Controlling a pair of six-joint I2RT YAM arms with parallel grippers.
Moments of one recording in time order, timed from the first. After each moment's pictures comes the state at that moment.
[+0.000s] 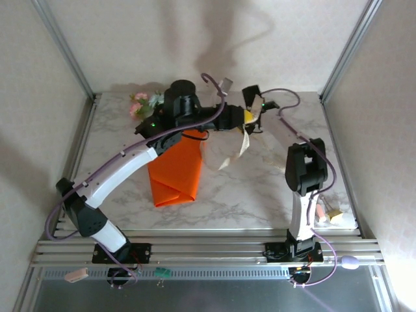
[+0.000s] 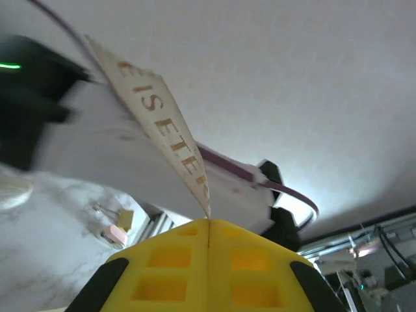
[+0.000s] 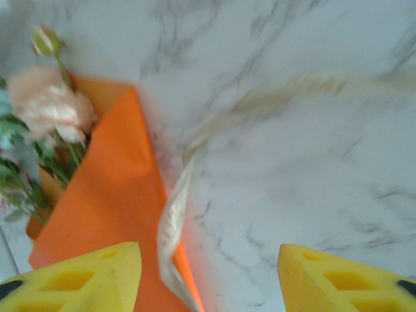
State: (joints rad) left arm -0.70 1.56 1.65 -0.17 0.66 -0.88; right arm 0.35 2.00 1.73 -0.68 -0.20 0.89
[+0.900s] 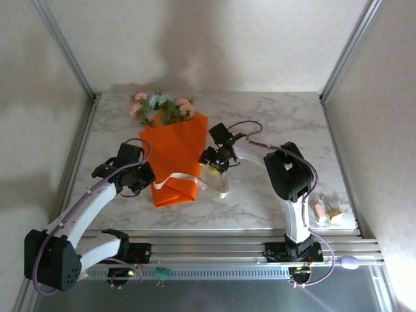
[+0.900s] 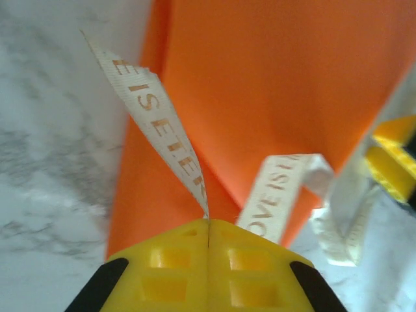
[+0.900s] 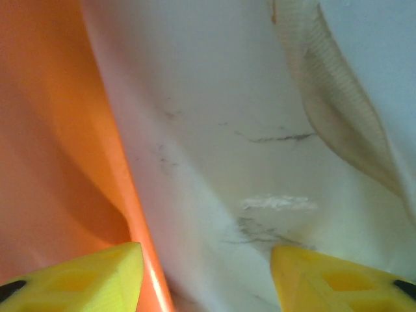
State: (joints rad) left arm -0.24 1.09 0.76 -0.78 0.14 -0.89; right arm 0.64 2.04 1.37 -0.47 -0.36 0.92
